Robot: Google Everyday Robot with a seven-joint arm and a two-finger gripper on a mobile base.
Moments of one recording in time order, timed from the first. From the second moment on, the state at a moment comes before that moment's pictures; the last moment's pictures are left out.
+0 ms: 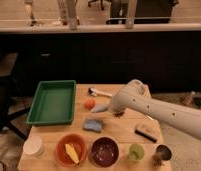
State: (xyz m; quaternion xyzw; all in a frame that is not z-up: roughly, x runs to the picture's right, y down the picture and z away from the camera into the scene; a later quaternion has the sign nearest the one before) arm 0.060 0.103 0.813 -0.19 -0.12 0.12 0.97
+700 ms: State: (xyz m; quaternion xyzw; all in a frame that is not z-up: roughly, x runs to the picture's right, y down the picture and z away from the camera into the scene) arm 0.006 0.039 0.844 -0.19 -0.17 -0.02 0.97
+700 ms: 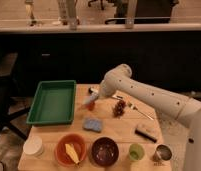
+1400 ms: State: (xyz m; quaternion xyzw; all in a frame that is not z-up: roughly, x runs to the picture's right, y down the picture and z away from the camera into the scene) arm -0.081 0.037 0.847 -0.21 -0.22 -0.11 0.95
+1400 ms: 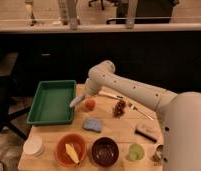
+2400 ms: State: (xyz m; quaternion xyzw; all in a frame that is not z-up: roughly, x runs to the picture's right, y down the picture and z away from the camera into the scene) arm -0.165 0.071 0.866 -0.24 -0.26 -0.17 0.92
